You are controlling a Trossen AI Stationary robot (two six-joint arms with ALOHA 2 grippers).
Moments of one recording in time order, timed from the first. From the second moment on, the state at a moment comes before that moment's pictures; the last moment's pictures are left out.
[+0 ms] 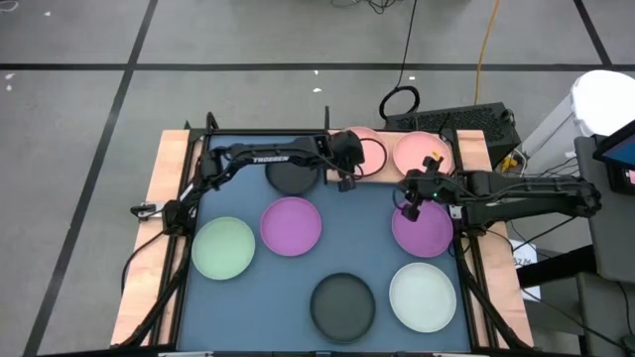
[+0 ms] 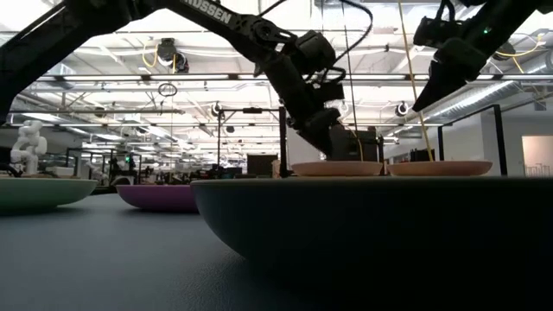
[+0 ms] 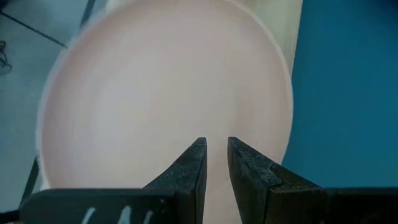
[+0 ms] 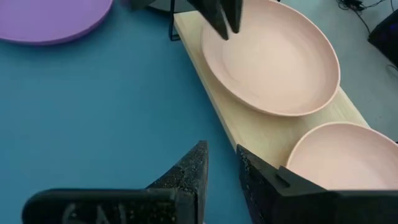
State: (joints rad) left arm 0.30 2.25 1.91 -0.54 -0.12 0.24; right arm -0.07 0.80 0.65 -0.70 0.39 0.16
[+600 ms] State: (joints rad) left arm 0.26 2.26 1.91 -0.59 -0.19 0.28; right arm -0.07 0.80 0.65 -0.69 0.36 0.14
